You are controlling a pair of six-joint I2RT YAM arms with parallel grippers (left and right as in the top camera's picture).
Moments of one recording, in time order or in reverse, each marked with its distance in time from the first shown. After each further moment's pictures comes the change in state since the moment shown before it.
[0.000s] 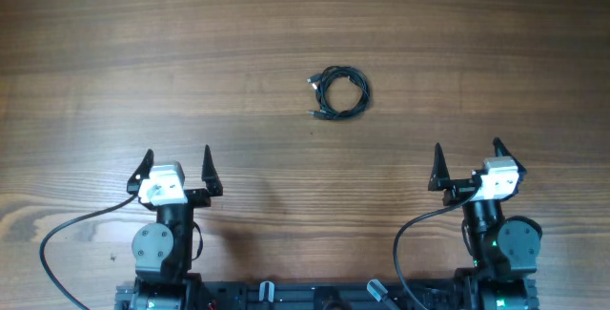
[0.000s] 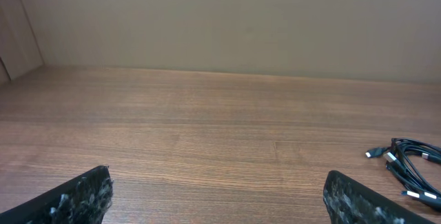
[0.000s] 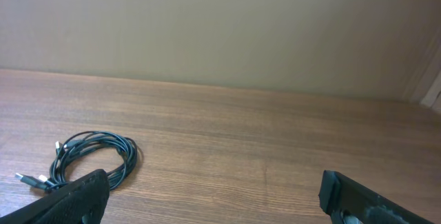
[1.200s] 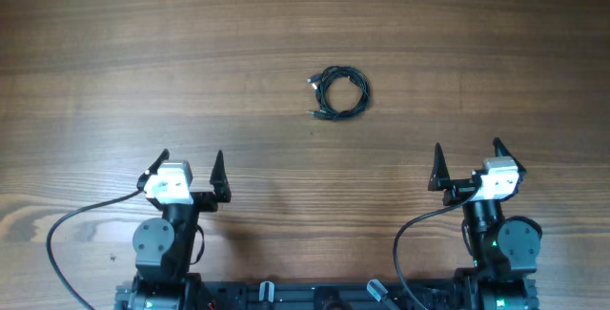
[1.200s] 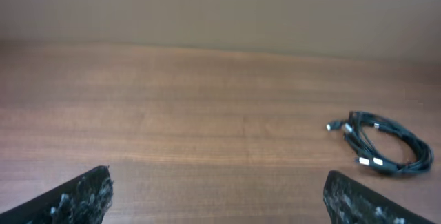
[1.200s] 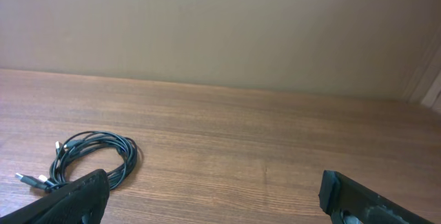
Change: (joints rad) left arm 0.000 0.034 0.031 -0.085 0.122 -0.050; right arm 0.000 0.000 0.000 0.000 0.000 0.000
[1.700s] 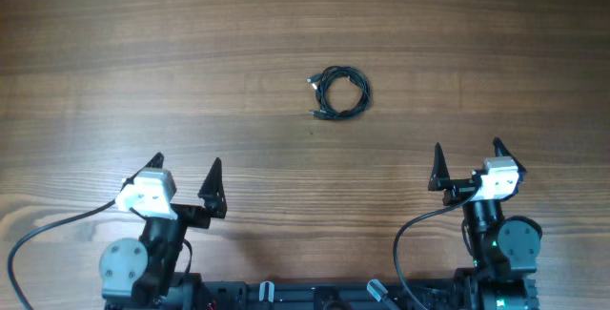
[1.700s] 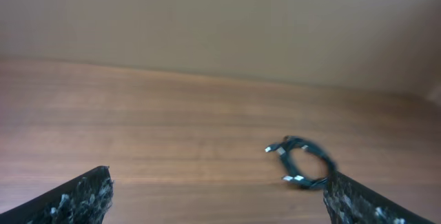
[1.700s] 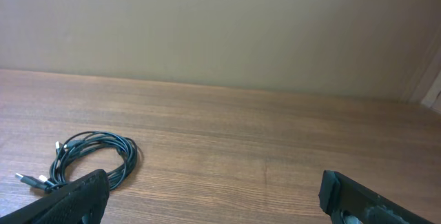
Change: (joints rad) left arm 0.000 0.004 0.360 -0.324 0.136 -0.095; right arm 0.000 0.000 0.000 0.000 0.000 0.000
